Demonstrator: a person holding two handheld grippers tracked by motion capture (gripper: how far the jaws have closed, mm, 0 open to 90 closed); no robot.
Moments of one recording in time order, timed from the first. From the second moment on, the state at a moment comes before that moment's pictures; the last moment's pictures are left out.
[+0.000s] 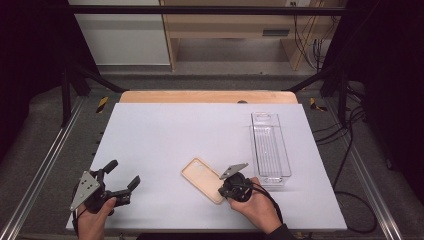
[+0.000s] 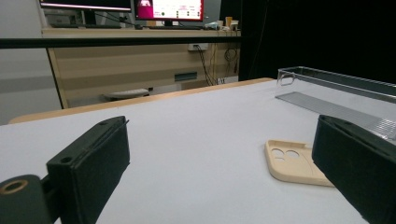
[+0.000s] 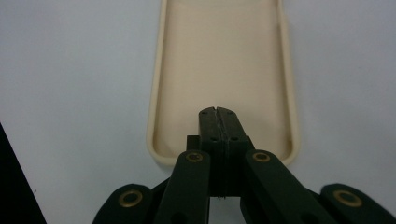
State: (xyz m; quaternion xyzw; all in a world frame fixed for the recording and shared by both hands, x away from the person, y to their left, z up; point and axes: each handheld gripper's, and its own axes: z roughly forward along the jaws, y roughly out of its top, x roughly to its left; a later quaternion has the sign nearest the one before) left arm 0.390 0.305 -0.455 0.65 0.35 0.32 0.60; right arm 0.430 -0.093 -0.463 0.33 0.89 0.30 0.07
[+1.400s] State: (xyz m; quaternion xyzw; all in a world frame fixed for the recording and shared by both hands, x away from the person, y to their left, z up) left arm 0.389 0.300 -0.454 0.65 0.34 0.31 0.60; right arm 0.436 -0.066 -0.482 0.33 0.88 0.30 0.12
